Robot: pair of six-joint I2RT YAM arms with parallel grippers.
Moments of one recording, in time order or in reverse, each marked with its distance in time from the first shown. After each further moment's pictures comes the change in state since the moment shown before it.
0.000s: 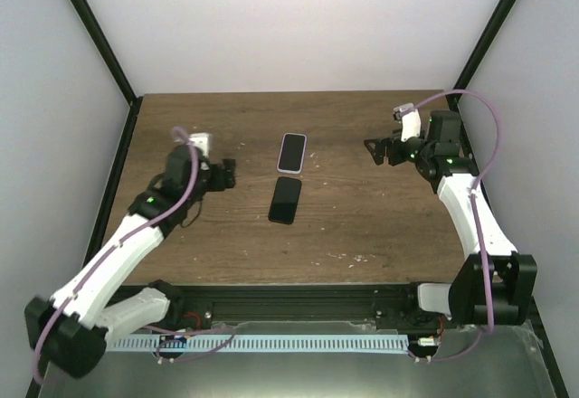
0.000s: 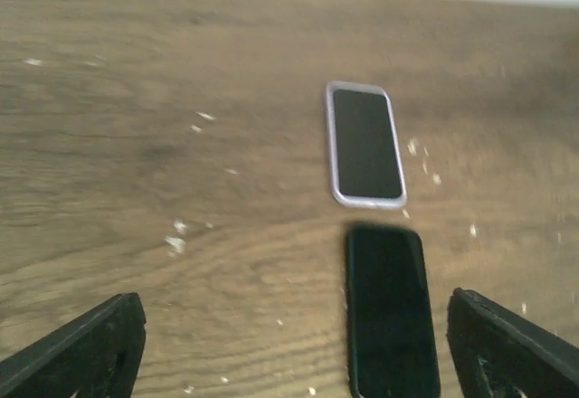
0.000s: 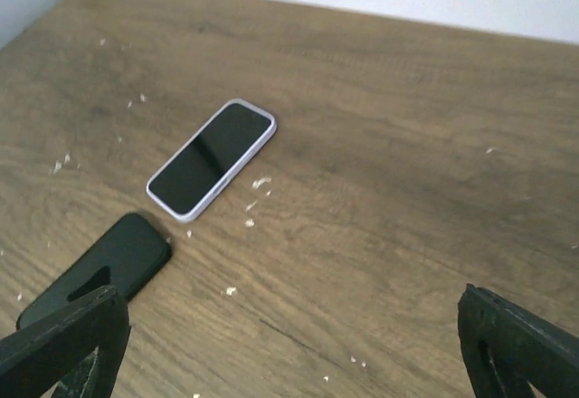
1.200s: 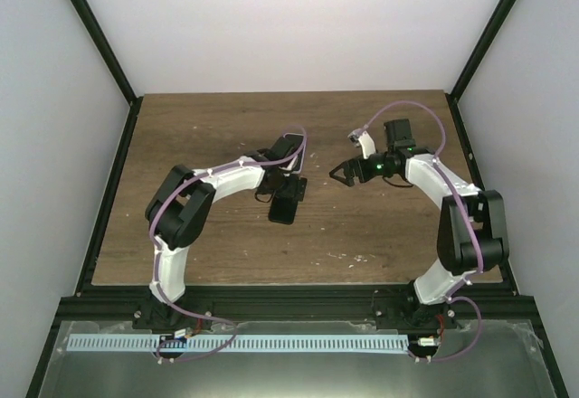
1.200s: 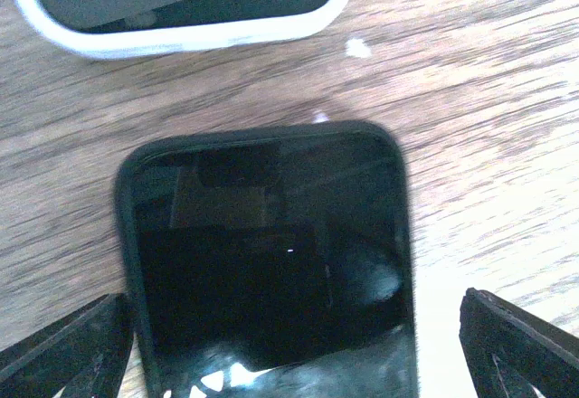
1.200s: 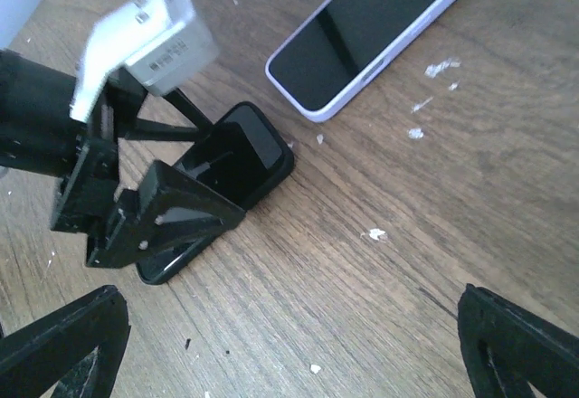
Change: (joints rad) left arm -0.155 0.960 0.462 -0.095 0.214 -0.026; right arm 0.167 0.332 0.037 -0.097 -0.202 -0.074
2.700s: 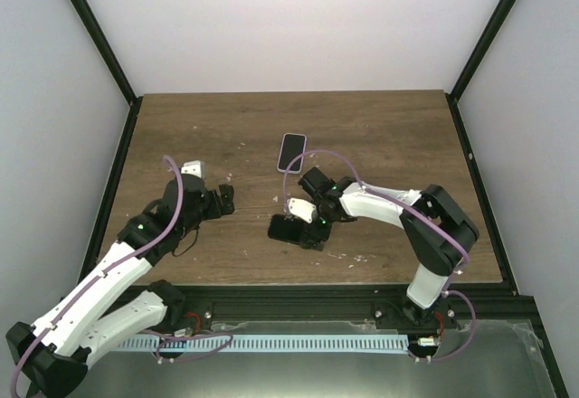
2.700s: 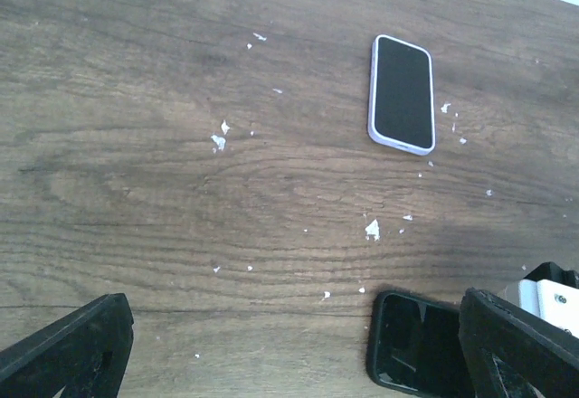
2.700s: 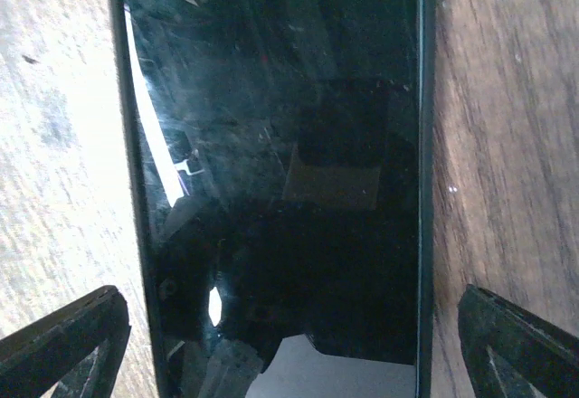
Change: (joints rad) left arm 0.061 -1.202 -0.599 -0.092 -0.301 -0.184; right arm 0.613 0.085 -0.067 -0.163 0.524 -0.267
